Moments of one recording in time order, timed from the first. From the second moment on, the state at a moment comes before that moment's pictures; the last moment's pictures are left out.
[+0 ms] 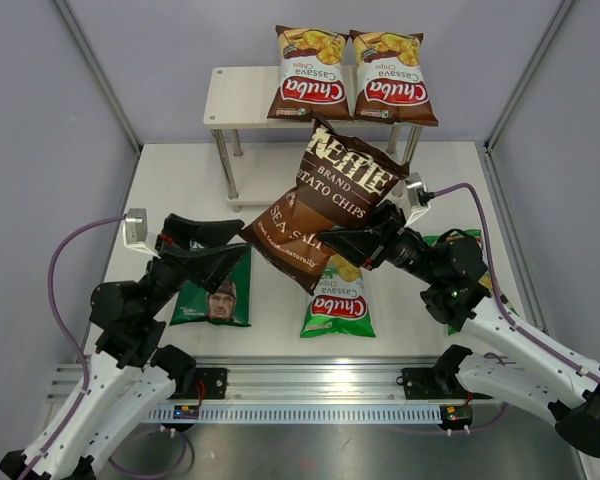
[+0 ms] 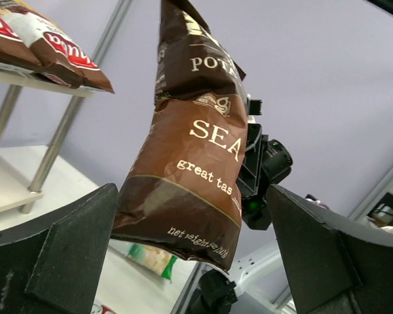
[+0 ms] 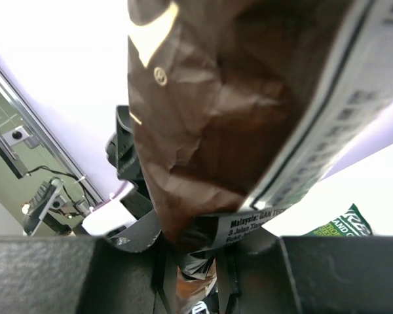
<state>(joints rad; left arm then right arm) -0.52 0.45 0.65 0.34 0.37 -0.86 0.78 0.88 0.75 0.65 -0.40 0.78</state>
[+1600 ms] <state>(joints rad) -0.73 0.64 0.49 0.86 0.40 -1.04 0.78 1.06 1.08 0.46 -0.64 0.77</state>
